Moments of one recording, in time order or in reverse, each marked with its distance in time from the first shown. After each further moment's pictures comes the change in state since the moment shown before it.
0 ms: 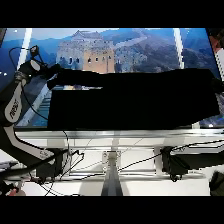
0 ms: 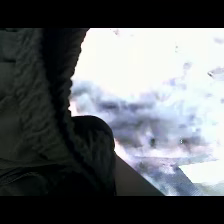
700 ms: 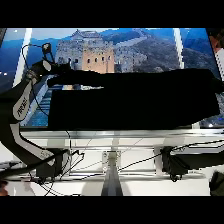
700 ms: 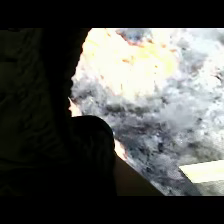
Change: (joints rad) left arm -0.096 -0.019 0.026 -0.010 0.132 0.079; right arm 0.000 0.000 0.000 0.000 -0.002 0.000
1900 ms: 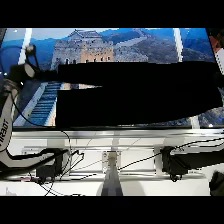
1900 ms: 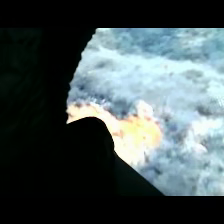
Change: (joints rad) left arm 0.068 0.351 -0.296 0.269 -0.233 -0.117; right arm 0.003 -0.041 -0.001 0.105 -0.278 0.000
